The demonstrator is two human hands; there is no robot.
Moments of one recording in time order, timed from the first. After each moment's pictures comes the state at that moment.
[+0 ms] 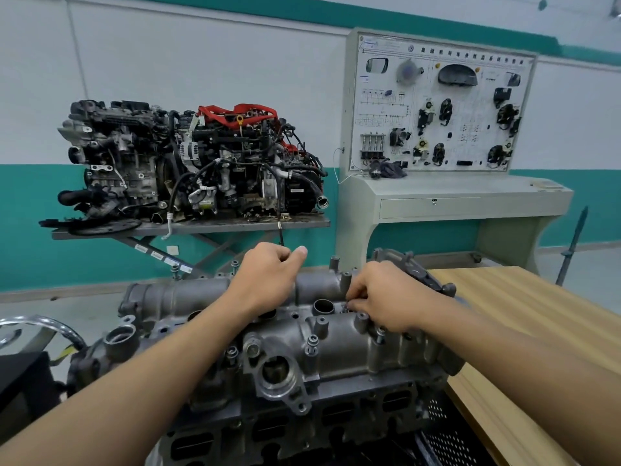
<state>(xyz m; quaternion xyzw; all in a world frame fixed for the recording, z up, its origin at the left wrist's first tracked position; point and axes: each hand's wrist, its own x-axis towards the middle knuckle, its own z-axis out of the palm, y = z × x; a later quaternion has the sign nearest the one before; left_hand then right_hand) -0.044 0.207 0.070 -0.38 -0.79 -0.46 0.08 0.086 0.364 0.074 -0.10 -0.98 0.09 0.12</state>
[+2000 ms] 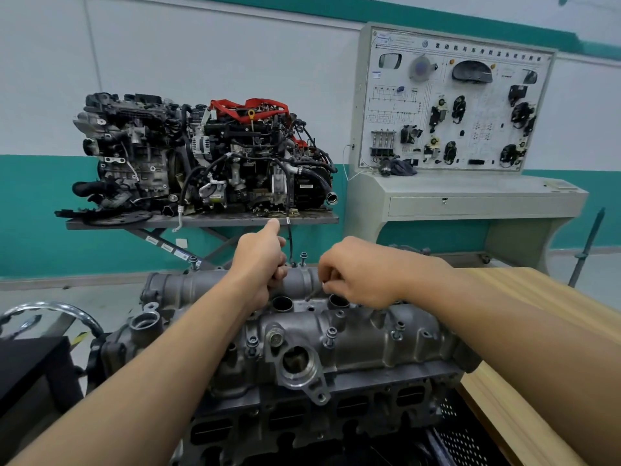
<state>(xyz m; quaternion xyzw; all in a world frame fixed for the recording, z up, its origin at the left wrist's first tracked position) -0.060 0.200 0.082 -0.12 -0.65 -0.74 -0.15 0.058 0.322 0.112 0.03 -1.00 -0.03 0.06</state>
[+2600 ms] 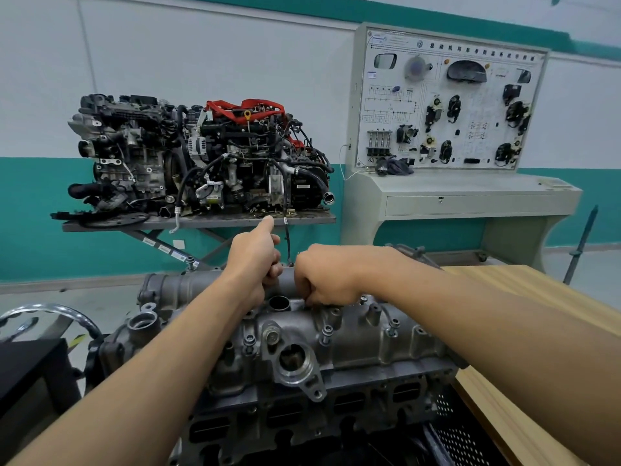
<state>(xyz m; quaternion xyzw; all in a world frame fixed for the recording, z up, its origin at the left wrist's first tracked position) -0.060 0.198 0.083 -0.11 -0.63 -0.75 -0.15 0.028 0.301 0.111 0.06 -0.99 -0.12 -0.03</state>
